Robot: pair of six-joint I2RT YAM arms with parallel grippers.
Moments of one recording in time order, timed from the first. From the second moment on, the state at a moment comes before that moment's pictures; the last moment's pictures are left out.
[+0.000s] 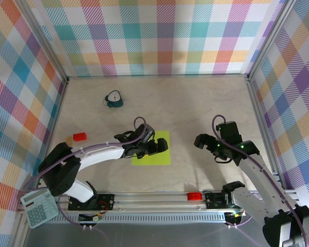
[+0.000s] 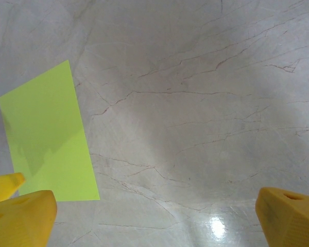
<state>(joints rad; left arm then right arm) -0.83 1.47 0.85 -0.31 0.11 -1.00 0.28 0.88 0.68 -0.81 -0.20 0.61</state>
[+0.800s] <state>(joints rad) -0.52 1.26 0.62 -0.34 0.39 -0.80 0.71 1.77 1.24 -0.64 -0.11 0.52</state>
